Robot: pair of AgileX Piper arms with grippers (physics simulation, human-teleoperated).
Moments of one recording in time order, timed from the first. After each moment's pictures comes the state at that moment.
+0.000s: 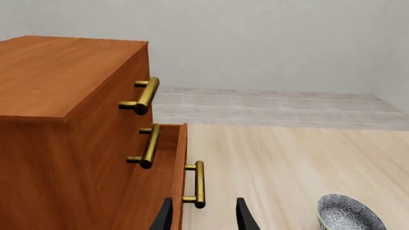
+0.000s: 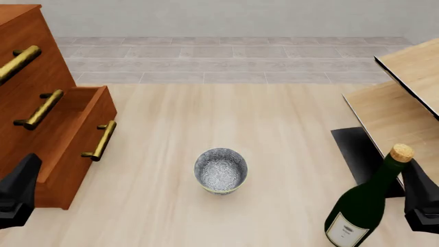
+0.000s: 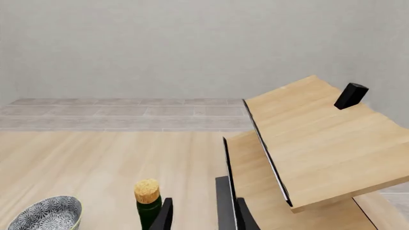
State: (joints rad) left arm -0.03 0.06 -0.06 0.05 -0.05; right arm 0.00 0.00 0.00 0.00 0.00
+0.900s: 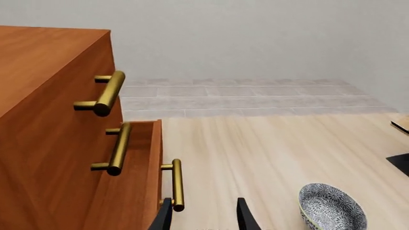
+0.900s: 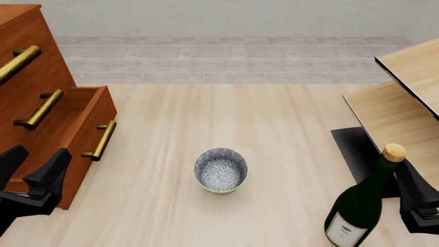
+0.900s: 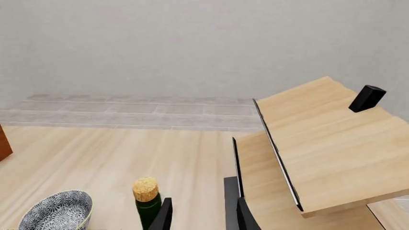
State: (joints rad) left arm -0.14 0.35 -0.01 -0.25 -0.06; right arm 0.05 0.02 0.00 -0.01 -0.01
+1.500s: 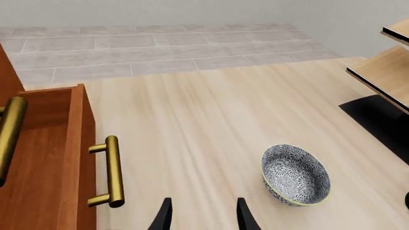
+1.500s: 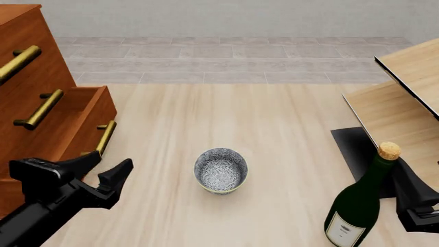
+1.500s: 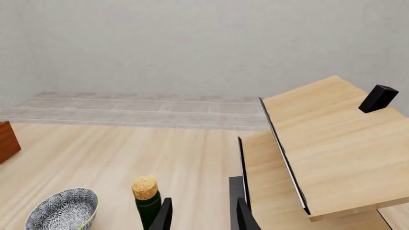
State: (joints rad) left arm -0.38 1.11 -0.01 -0.80 -0.12; right arm 0.07 0.06 0.00 -0.04 -0.01
